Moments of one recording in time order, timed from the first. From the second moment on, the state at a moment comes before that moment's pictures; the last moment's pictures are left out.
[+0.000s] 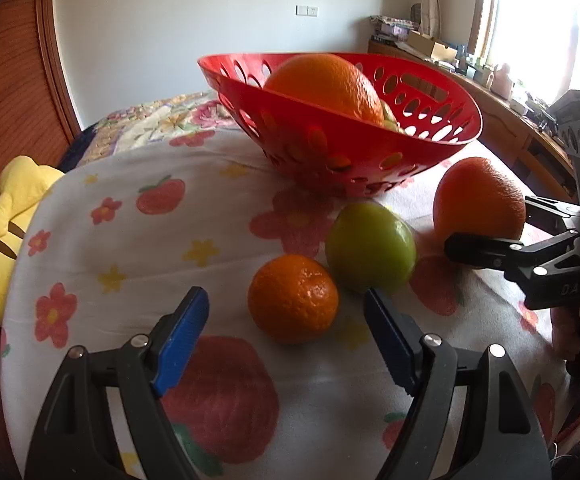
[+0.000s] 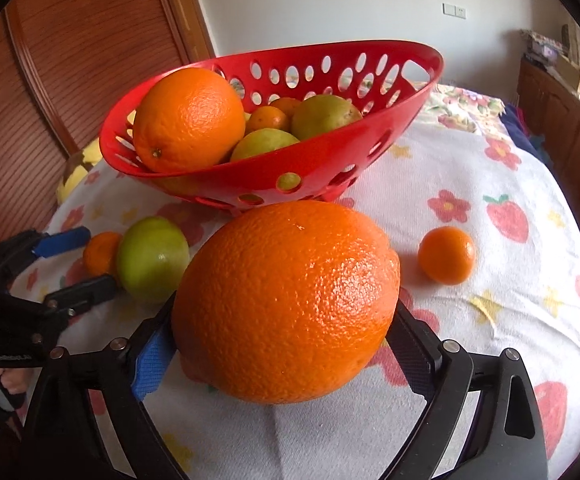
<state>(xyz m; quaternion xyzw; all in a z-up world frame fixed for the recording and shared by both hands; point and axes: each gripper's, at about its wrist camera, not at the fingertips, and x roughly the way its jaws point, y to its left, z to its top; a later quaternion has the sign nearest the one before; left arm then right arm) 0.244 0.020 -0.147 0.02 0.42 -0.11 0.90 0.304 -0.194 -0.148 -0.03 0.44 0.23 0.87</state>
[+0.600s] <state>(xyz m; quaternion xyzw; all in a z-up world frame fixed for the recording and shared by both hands) 0.248 0.015 -0.156 0.02 0.45 -0.12 0.89 0.282 -0.205 -0.147 -0.02 0.44 0.25 0.86</state>
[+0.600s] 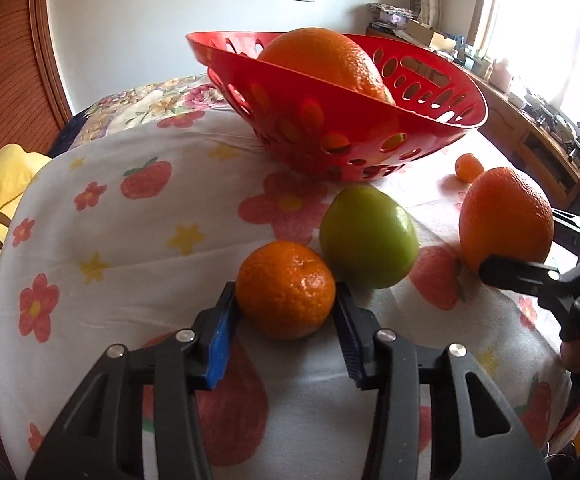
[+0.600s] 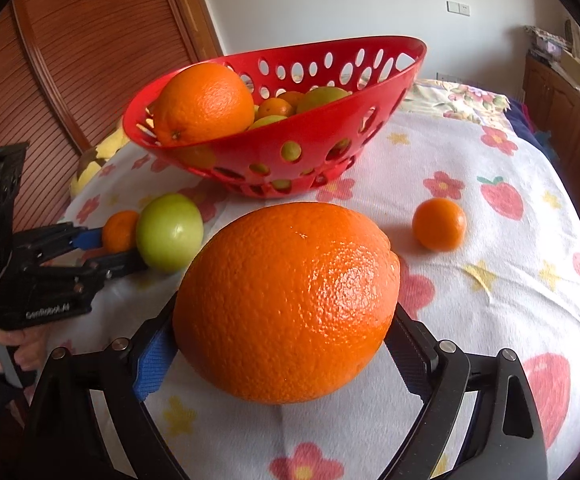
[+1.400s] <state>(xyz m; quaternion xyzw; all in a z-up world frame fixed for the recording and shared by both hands) 0.216 0.018 -0.096 0.01 0.39 -0.12 0.91 0.259 -0.220 -0.142 -0.01 0.43 0.24 0.87</state>
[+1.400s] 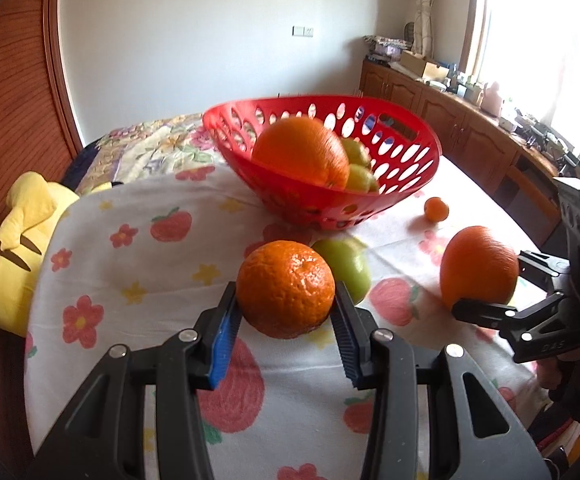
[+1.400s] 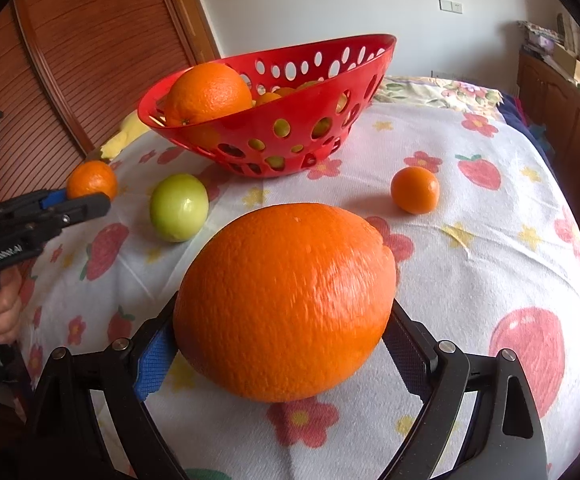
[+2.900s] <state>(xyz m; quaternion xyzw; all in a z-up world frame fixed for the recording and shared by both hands) 0.288 0.001 -0.041 0.01 0.33 -0.15 0.93 0.356 -0.203 -0.043 -0.02 0.32 0.27 0.91</state>
